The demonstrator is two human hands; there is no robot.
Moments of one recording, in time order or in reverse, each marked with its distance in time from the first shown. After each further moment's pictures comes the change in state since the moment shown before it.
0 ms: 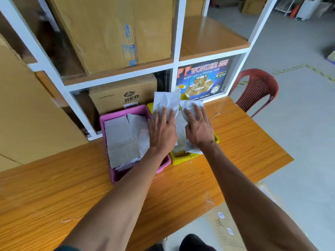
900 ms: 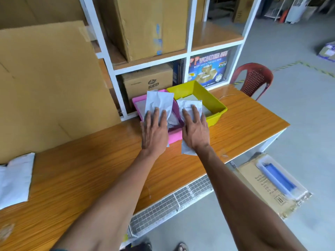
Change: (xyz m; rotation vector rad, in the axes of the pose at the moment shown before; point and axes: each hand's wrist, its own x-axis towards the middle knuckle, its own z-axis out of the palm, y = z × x) left_hand -0.220 -0.104 -0.111 0.024 0.018 0.052; right_hand -0.201 -0.163 0.007 0.024 0.199 0.016
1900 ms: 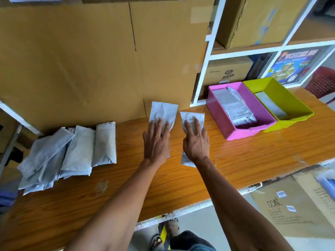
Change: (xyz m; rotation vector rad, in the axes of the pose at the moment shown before) left_hand -0.162 -0.333 -0.037 -0.026 -0.016 -0.202; right_hand -0.076 -0.339 0.139 0.019 -0.187 -0.058
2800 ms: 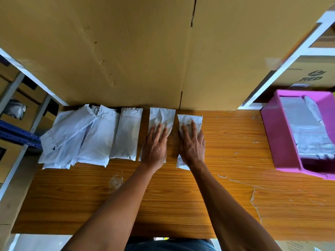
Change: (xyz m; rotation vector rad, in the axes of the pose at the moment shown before) left_hand 0.011 -0.140 0.085 -0.023 -0.021 -0.244; right_hand 0.081 -0.082 0.142 0.033 -0.375 -0.177
